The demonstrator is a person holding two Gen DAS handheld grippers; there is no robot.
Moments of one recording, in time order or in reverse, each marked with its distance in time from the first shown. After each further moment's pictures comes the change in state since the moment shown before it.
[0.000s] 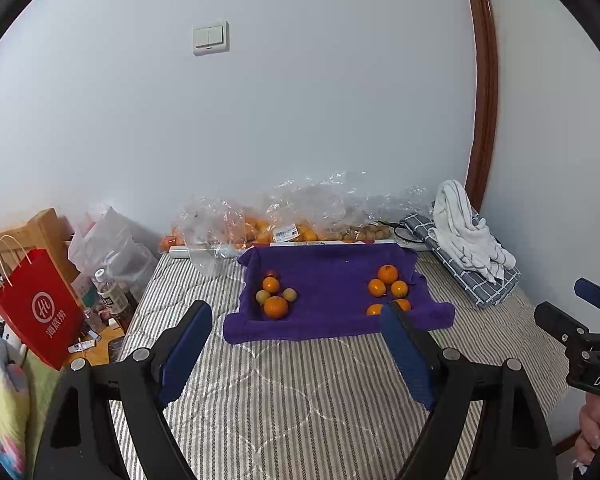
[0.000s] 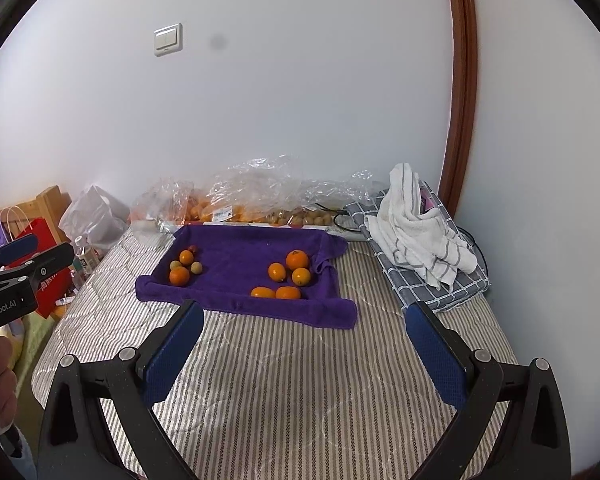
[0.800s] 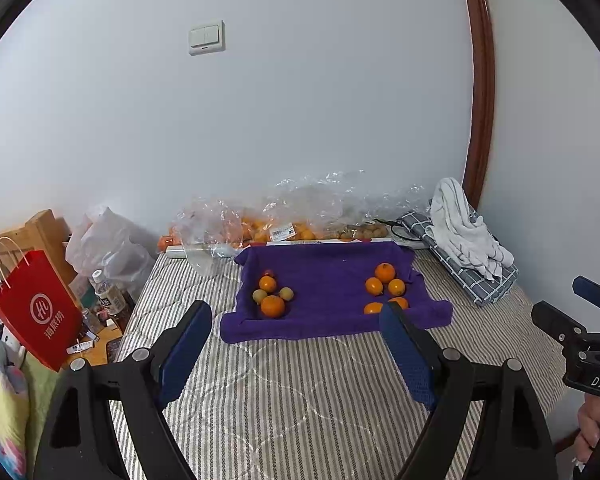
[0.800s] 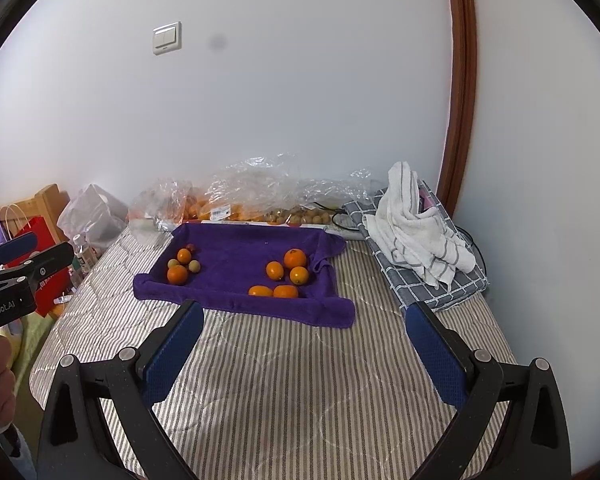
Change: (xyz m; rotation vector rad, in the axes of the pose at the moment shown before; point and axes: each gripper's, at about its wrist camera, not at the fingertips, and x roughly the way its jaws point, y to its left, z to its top) left arm 0.000 -0.003 -0.001 0.005 0.001 -0.008; right arm 0.002 -0.001 -0.002 -0.002 0.002 -0.006
